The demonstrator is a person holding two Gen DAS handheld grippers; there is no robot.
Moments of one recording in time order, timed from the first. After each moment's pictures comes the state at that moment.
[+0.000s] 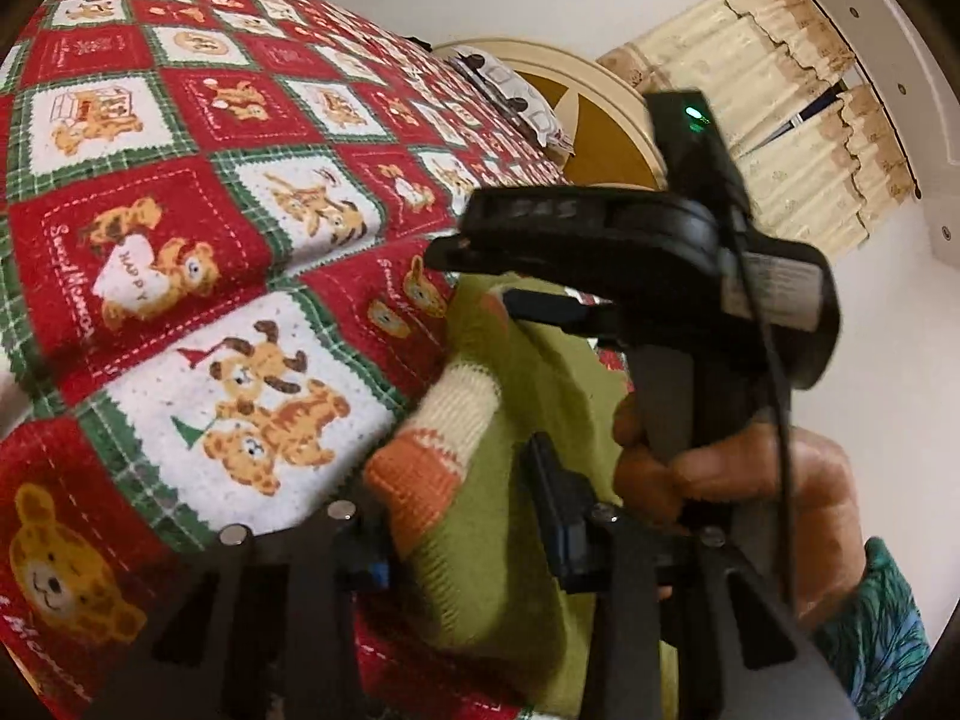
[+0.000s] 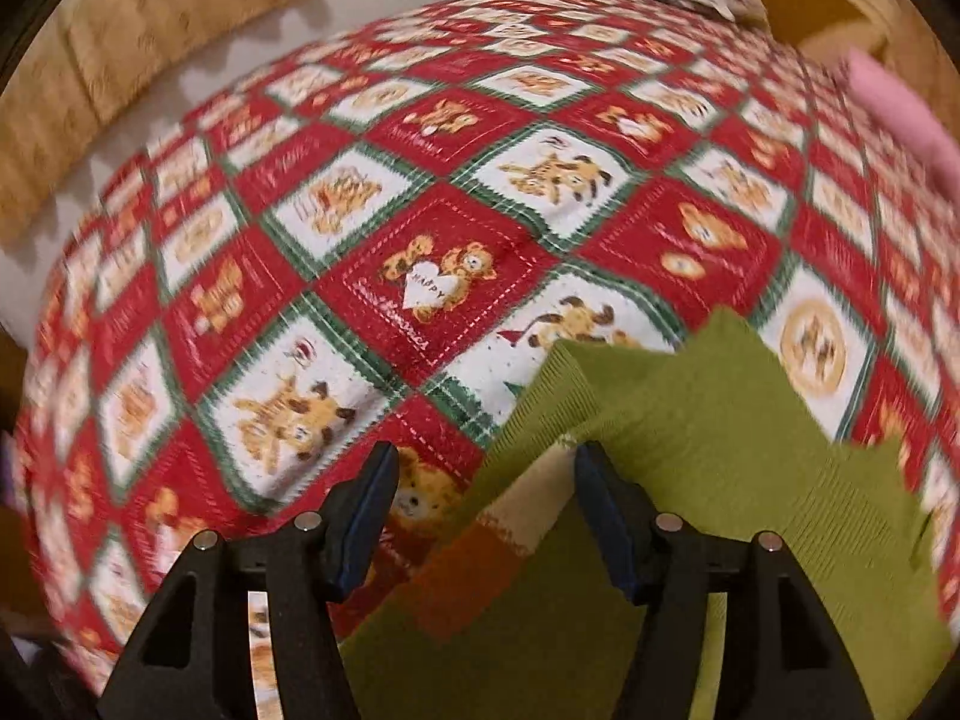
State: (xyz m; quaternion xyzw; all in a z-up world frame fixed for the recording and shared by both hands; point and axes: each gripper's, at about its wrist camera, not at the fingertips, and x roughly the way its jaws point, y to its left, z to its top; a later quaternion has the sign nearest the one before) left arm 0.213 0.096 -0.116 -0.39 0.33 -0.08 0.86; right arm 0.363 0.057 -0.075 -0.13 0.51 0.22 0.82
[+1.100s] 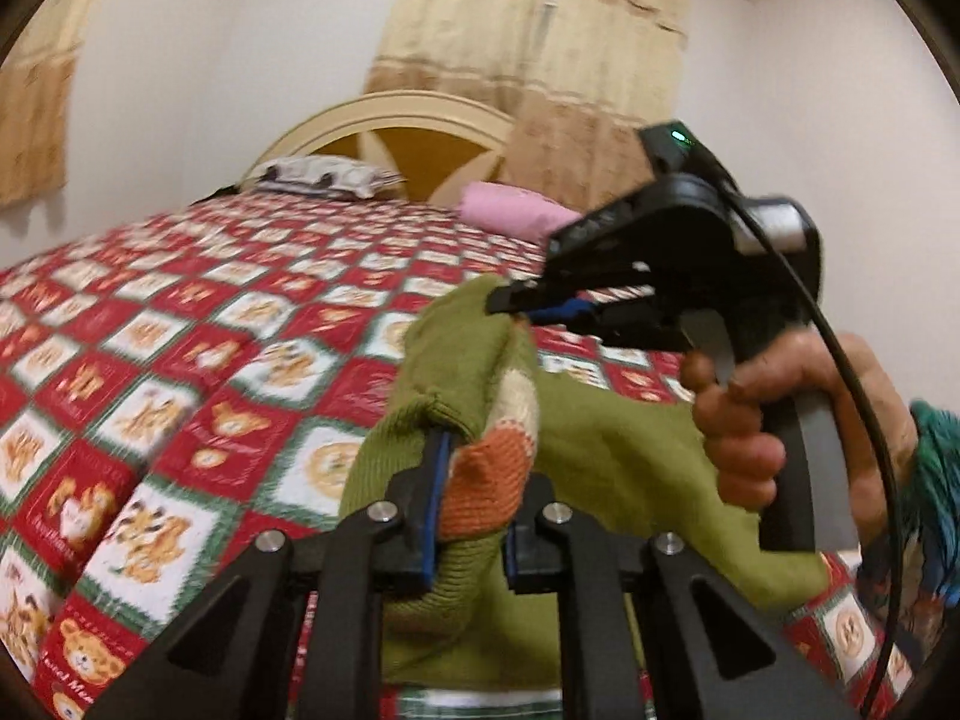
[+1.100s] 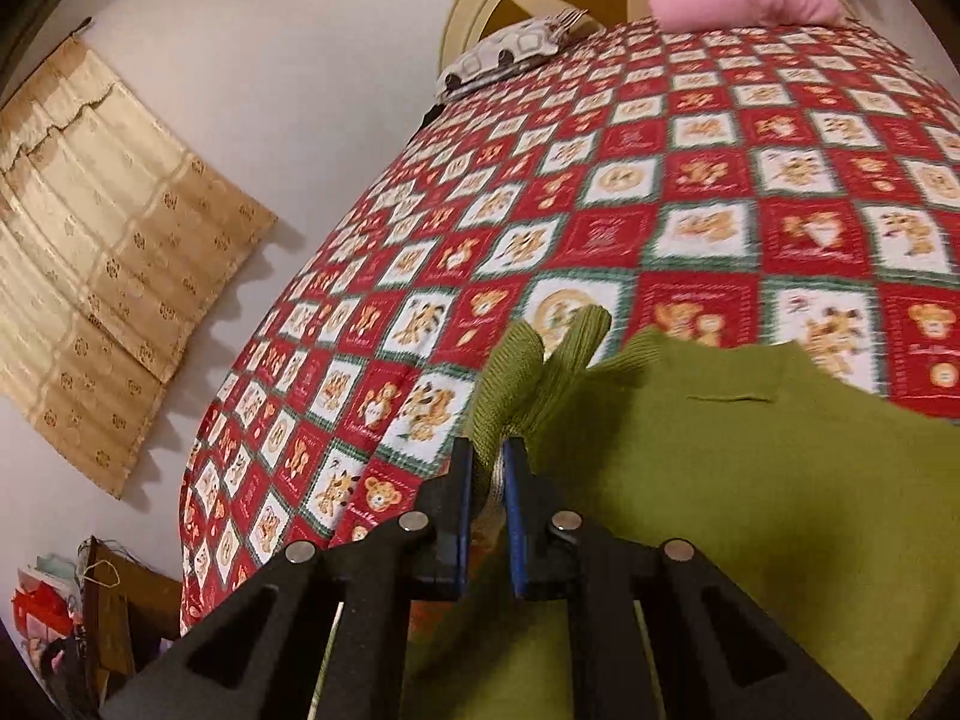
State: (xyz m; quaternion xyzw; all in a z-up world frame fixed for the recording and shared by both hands) left arm 0.180 -0.014 -0.040 -0.07 0.24 -0.18 0.95; right arm 0.319 -0.168 -0.004 0.20 0.43 0.21 0.86
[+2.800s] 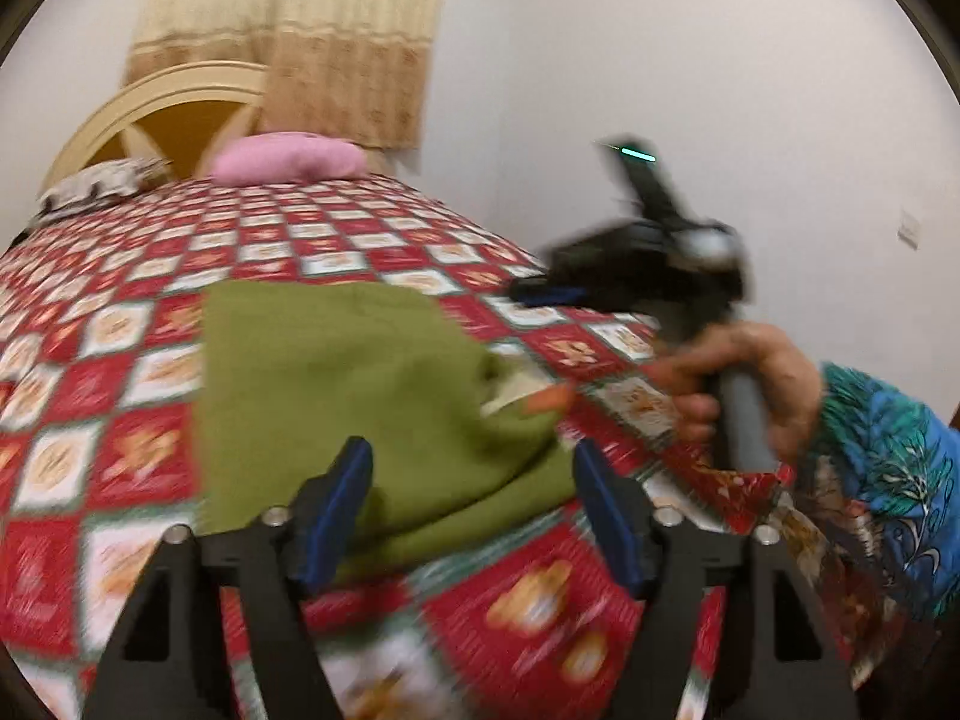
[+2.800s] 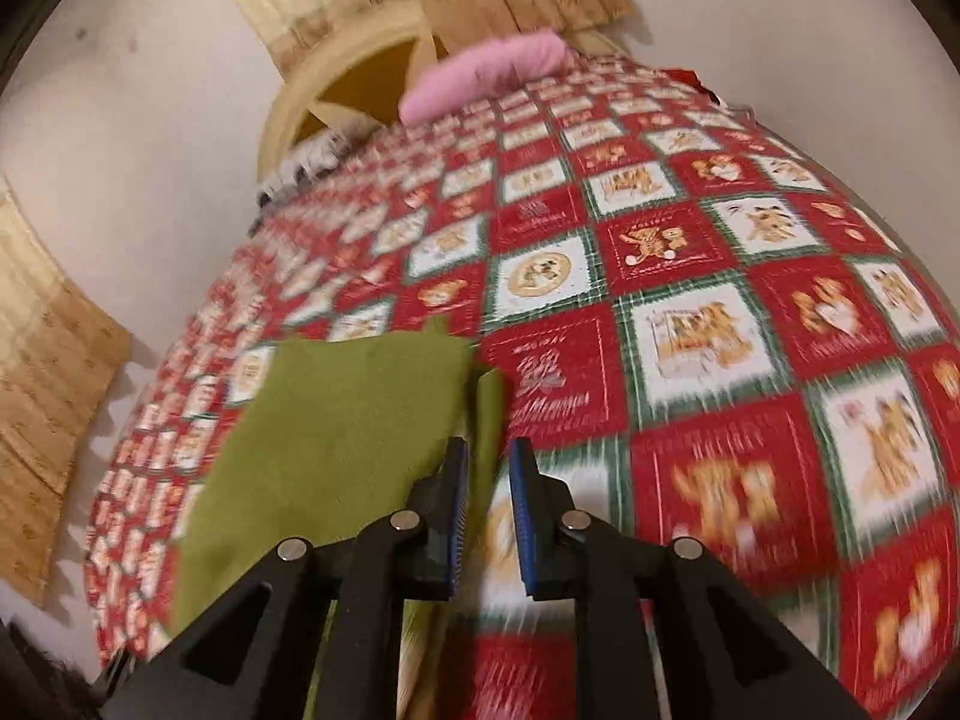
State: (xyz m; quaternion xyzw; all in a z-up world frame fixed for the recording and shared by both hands) left arm 0.090 -0.113 -0.025 0.02 0.29 -0.40 0.87; right arm 0.146 -0.414 -0.028 0.24 0.37 0.00 0.90
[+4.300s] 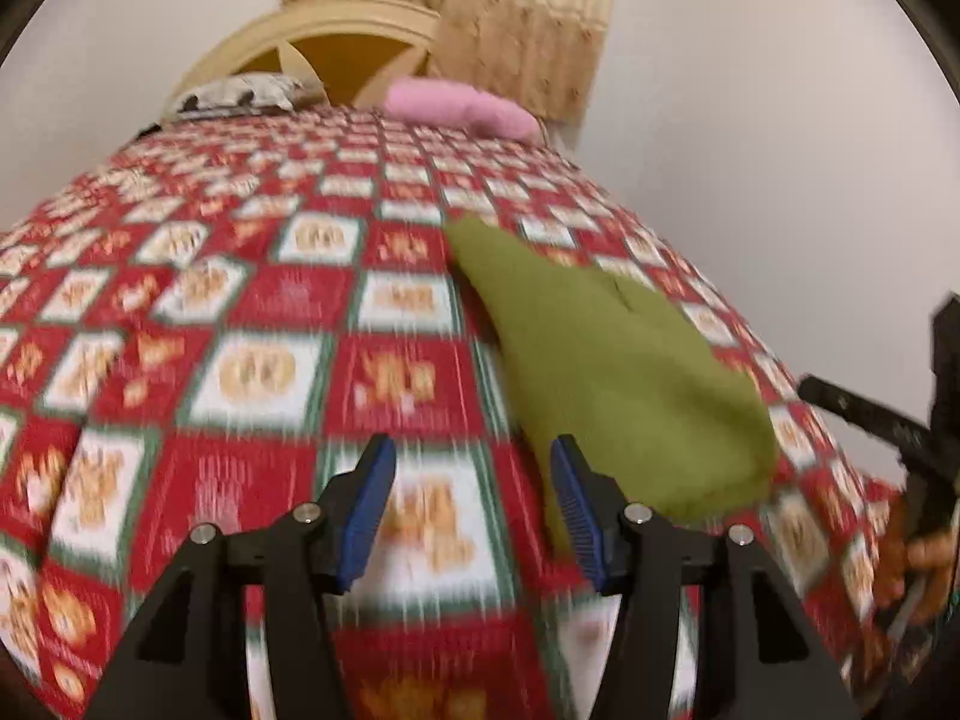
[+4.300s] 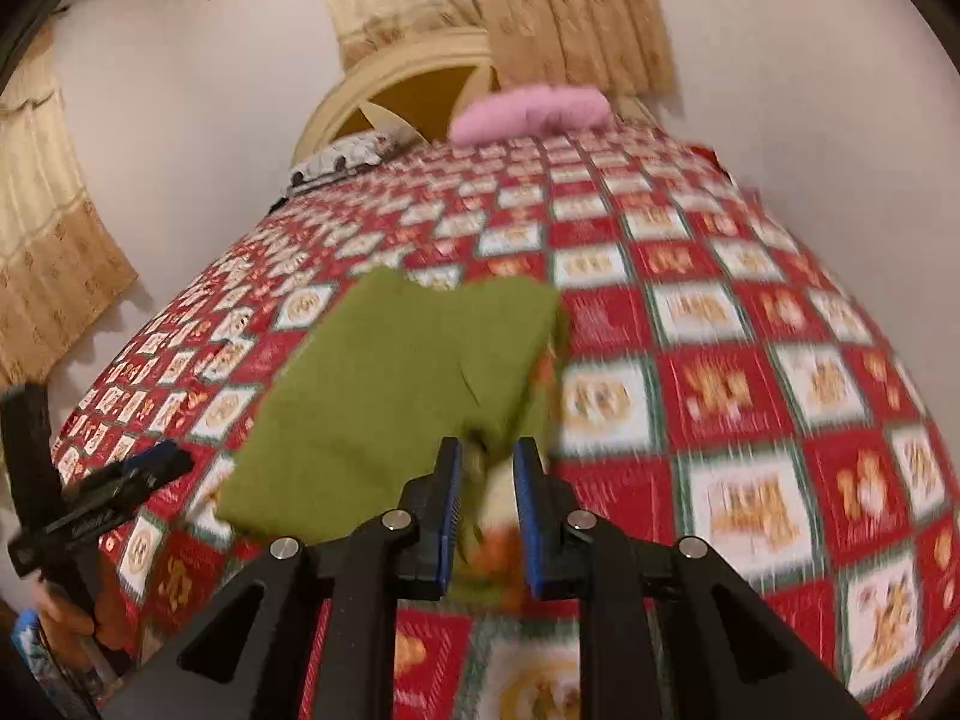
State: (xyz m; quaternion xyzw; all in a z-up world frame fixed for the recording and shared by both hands) left arm 0.152 -0.033 -0.022 -0.03 0.36 -0.24 0.90; right arm 0.072 -0.310 -0.002 0.12 0.33 -0.02 0.94
